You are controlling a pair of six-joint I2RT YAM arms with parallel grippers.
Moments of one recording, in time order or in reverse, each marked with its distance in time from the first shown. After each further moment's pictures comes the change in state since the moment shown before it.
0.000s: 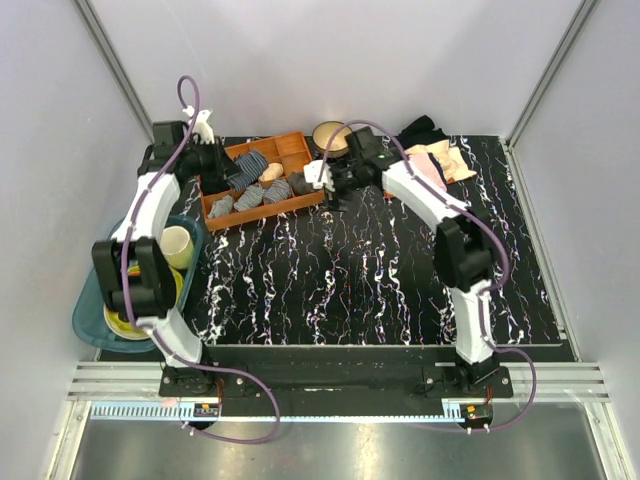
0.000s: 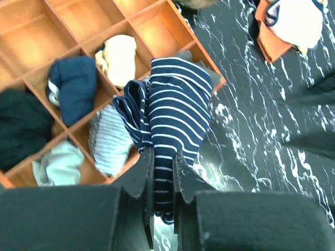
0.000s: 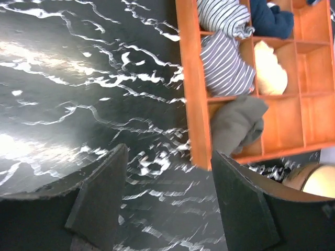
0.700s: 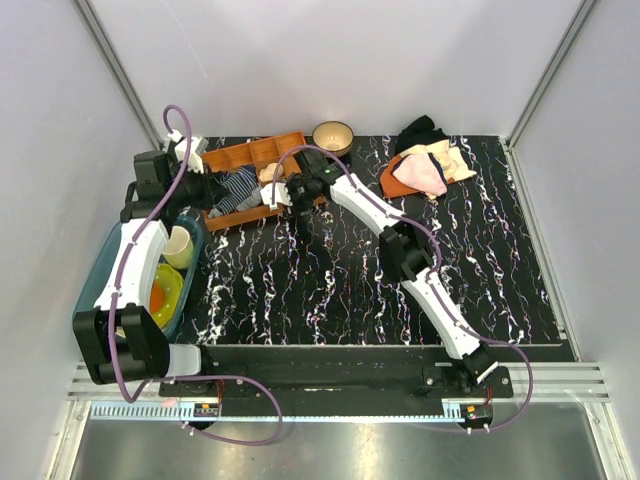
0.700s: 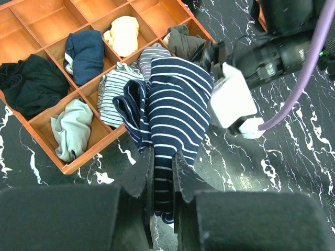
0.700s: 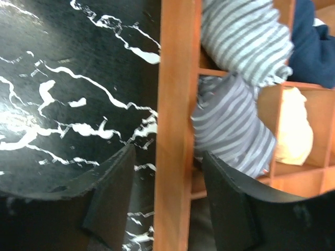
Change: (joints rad) left arm 0.037 -0.470 -0.424 0.040 -0.044 0.109; right arm 0.156 0.644 0.753 -0.096 0.215 -0.101
